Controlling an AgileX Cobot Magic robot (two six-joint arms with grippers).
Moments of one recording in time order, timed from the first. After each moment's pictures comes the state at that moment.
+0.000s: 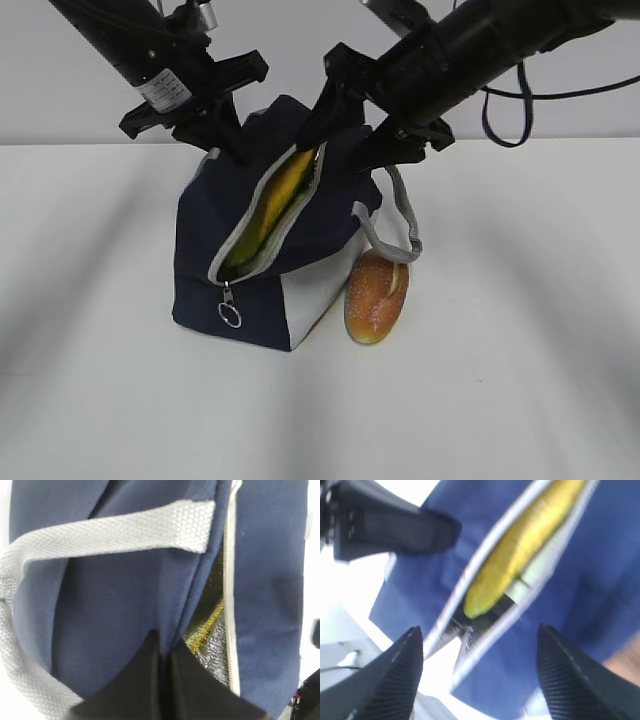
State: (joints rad) left arm -0.29 2.07 -1.91 -0.48 1.23 0.03; right arm 0.25 1.94 -1.61 0.82 1.02 -0.39
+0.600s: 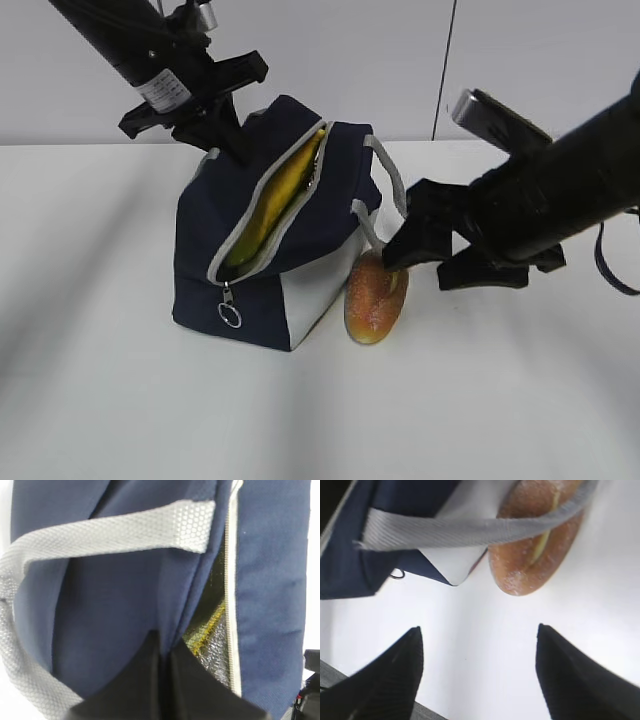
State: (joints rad) left arm -0.29 2.07 -1.91 -0.47 1.23 0.03; right arm 0.25 1.59 -0.99 0.77 0.70 -0.37
